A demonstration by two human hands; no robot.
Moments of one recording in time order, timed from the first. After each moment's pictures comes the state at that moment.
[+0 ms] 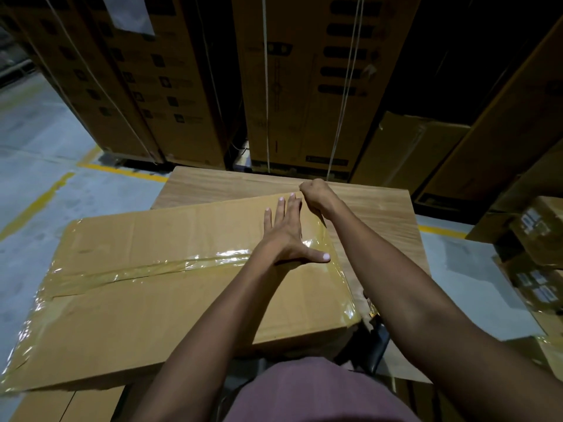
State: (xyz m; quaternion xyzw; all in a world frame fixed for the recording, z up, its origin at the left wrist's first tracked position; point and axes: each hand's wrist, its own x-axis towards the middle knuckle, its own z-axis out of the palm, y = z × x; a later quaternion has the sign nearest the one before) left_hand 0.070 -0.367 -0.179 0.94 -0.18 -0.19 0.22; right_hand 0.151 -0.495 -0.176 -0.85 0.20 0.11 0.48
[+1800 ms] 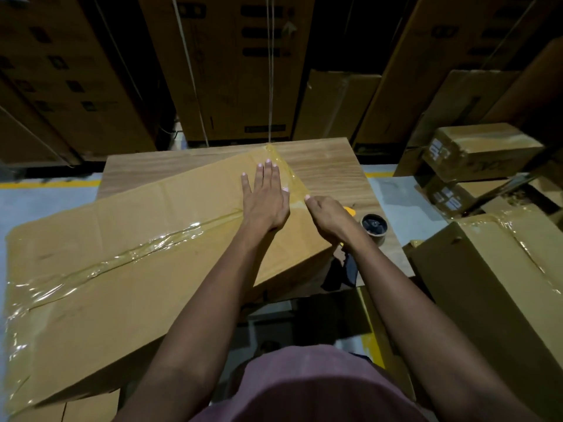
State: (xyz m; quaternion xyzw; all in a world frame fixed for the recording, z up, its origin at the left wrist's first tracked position) left_hand 0.039 -0.364 -0.214 0.95 -0.28 -0.06 0.11; right_hand -0.059 -0.502 -0.189 -0.90 0.24 0.08 0.35
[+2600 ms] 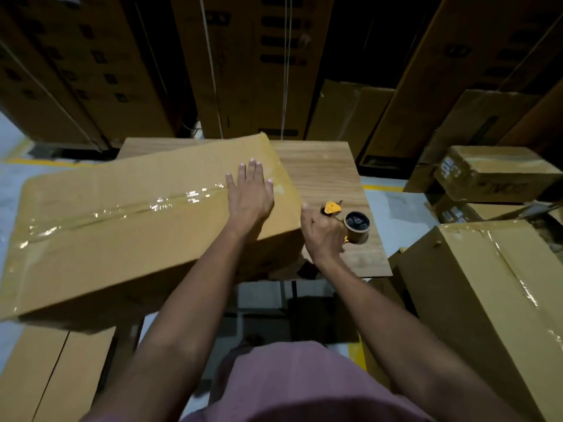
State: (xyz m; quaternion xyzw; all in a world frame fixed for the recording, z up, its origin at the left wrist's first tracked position) left_hand -0.027 -0.368 -0.193 0.98 -0.17 -0.04 0.13; right_hand -0.150 -0.500 -0.233 -0.91 0.19 -0.32 0.18
